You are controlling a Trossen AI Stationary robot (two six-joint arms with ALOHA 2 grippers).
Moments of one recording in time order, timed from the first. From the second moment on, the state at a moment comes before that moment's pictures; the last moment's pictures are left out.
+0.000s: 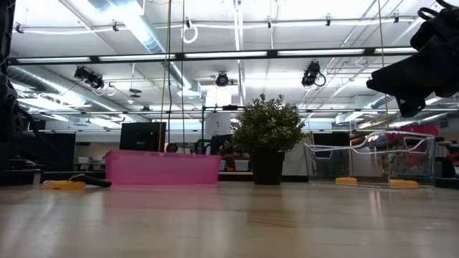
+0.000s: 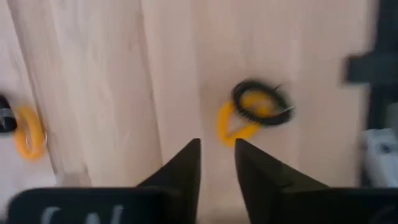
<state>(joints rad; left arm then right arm) -1.03 1.62 1.21 -1.12 -0.18 -0.93 0.40 0.86 0.02 0.79 0.46 0.25</state>
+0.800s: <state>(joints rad) -1.01 1.62 0.94 -0.80 -0.16 -0.98 0.40 0.86 0.02 0.78 0.46 0.27</state>
